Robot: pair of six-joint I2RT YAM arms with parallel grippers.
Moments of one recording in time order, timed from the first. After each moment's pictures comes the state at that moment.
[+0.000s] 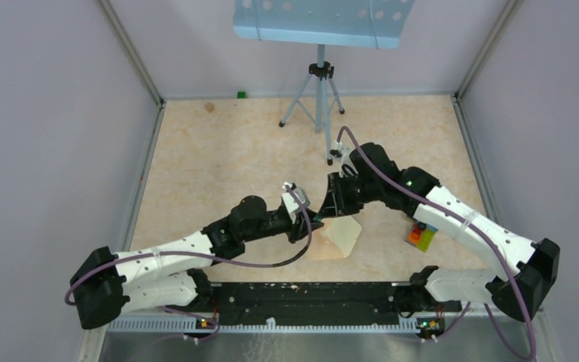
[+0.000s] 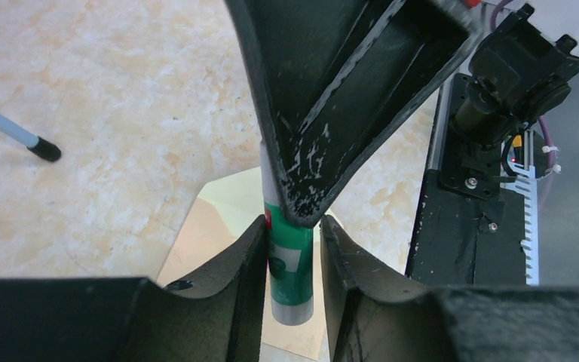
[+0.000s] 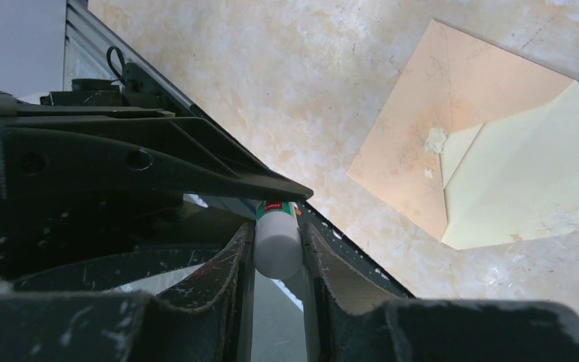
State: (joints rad) left arm -1.01 1.04 0.55 0.33 0.23 -0.06; right arm 0.79 1.19 1.14 -0.74 -0.32 0.57
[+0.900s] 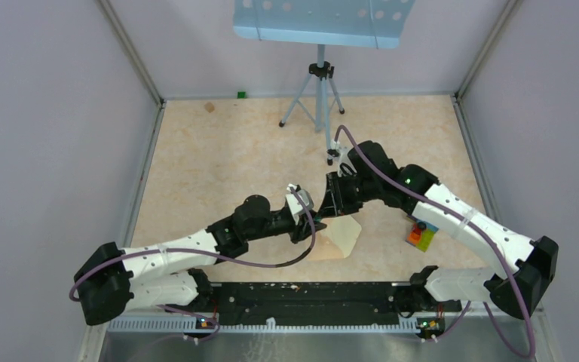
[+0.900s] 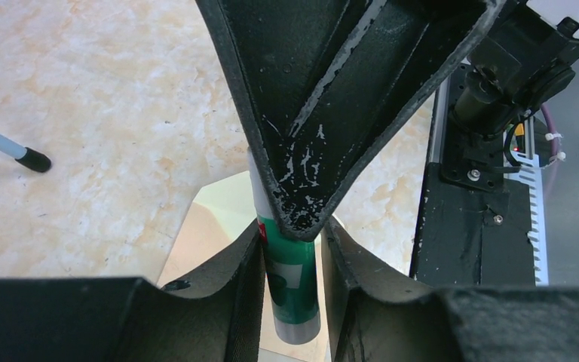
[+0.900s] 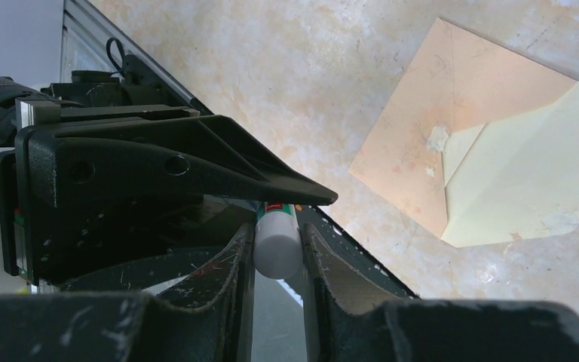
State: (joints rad) left arm -1.01 1.09 0.55 0.38 0.27 -0.03; right arm 0.80 1.21 1.17 -0.77 -0.33 0.55
